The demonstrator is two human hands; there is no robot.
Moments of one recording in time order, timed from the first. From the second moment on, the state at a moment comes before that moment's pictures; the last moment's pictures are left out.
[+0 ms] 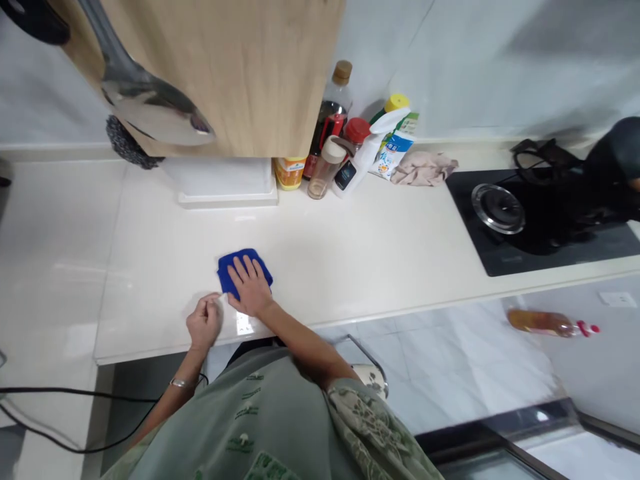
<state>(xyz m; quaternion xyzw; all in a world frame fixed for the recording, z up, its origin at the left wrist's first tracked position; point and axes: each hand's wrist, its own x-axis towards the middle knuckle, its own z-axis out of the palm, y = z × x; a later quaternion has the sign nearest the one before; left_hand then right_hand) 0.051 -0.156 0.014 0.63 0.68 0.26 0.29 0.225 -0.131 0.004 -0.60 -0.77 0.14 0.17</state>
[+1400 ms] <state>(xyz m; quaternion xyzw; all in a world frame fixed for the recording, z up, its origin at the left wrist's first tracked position) -0.038 -0.247 0.040 0.37 0.71 0.56 0.20 0.098 -0.188 0.012 -0.33 -0.93 0.15 0.06</state>
